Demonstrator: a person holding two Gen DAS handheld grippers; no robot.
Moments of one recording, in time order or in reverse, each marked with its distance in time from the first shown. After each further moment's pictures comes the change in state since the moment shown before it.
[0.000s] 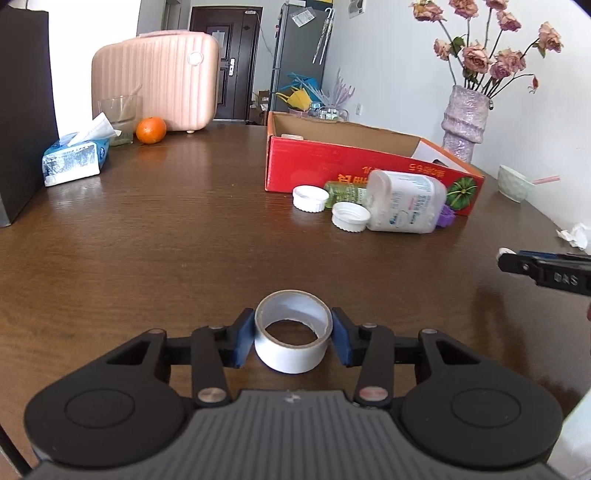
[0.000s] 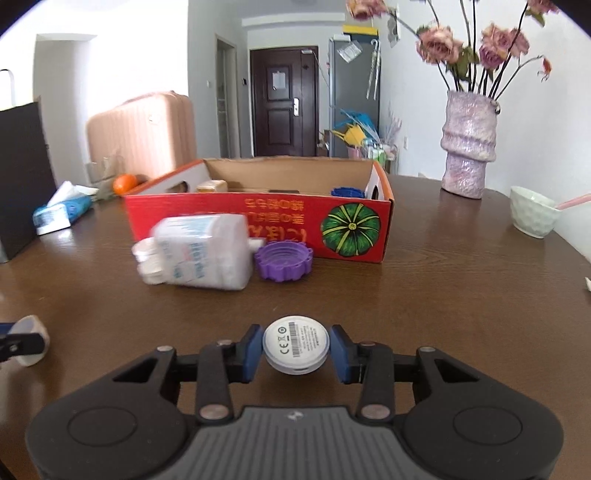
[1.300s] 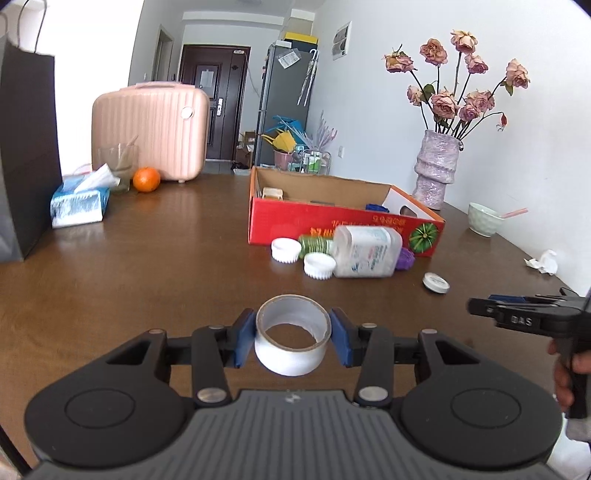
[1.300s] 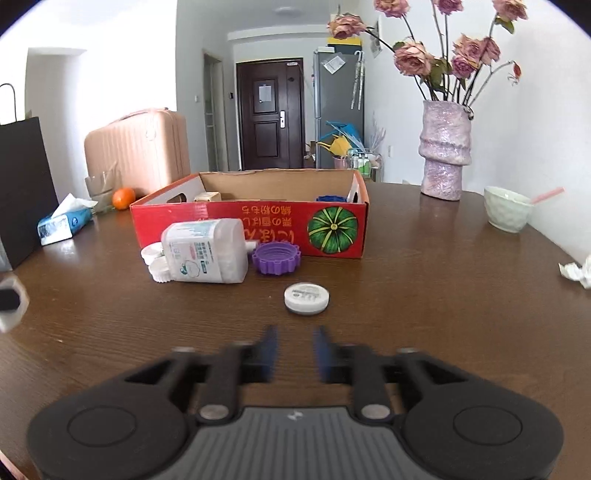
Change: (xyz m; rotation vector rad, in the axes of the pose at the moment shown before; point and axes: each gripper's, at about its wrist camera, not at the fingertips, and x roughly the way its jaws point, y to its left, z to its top) left arm -0.057 -0.009 0.005 0.003 -0.135 -0.051; right arm -0.031 -0.001 -0.013 0.045 -0.029 -0.038
